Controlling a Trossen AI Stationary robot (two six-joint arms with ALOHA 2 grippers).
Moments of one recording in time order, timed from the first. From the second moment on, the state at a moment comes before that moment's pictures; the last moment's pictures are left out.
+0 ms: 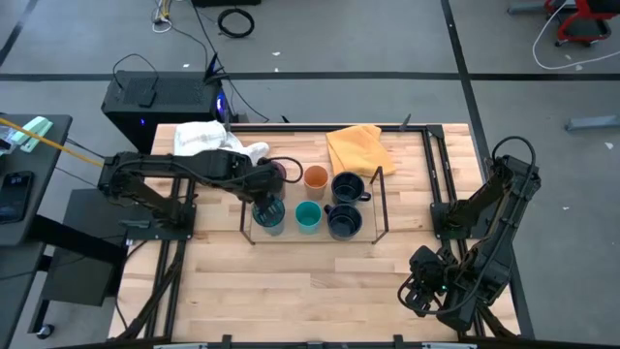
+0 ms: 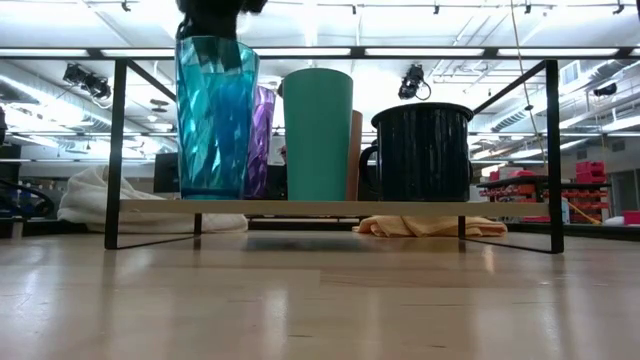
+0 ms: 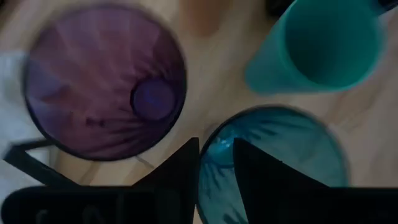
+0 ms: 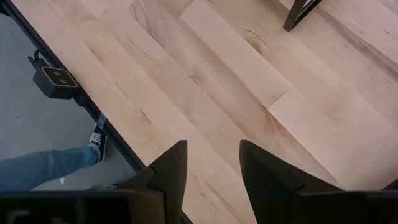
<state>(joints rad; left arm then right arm) -0.03 1.50 1.48 -1.17 -0.17 -0.56 1.02 1.50 1.38 -1.29 0.37 1.81</state>
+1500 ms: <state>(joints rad) -0.10 0.97 1.38 -0.65 -0.45 -0.23 1.21 1.00 1.39 -0.97 1.40 1.09</state>
